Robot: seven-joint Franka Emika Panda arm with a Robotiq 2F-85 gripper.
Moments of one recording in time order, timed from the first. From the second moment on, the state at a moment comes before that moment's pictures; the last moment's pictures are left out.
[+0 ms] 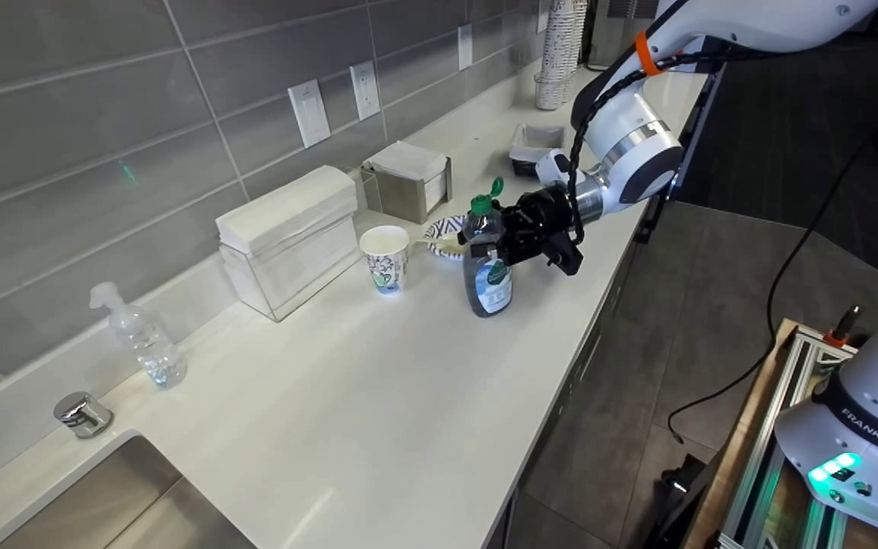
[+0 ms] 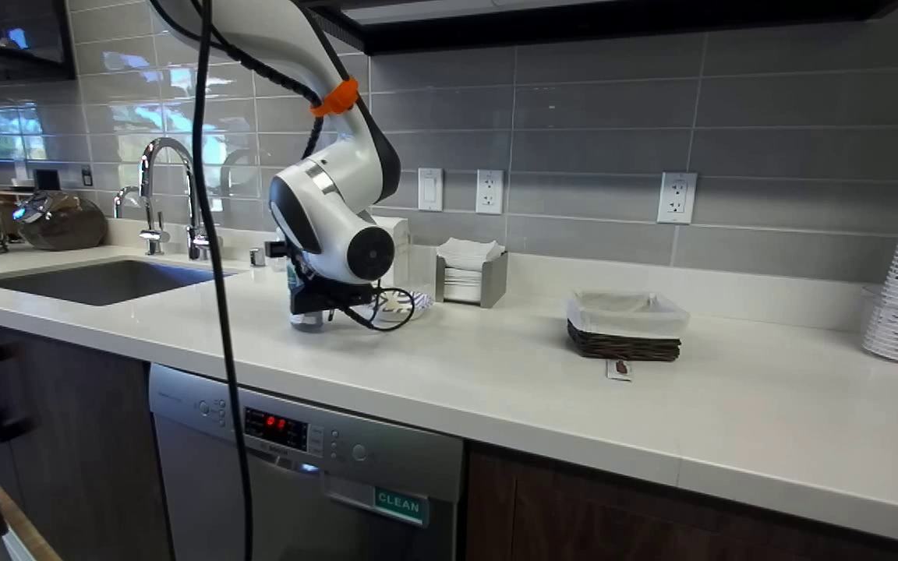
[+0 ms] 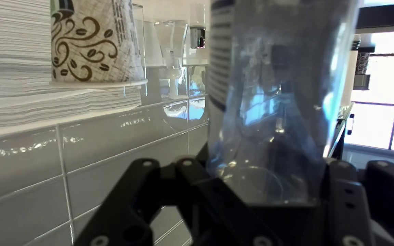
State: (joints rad) arm -0.01 0.10 -0.02 -2.50 1.82 1.85 -2.62
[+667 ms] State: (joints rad) arm -0.01 0.10 -0.02 -2.48 1.82 1.78 -2.71
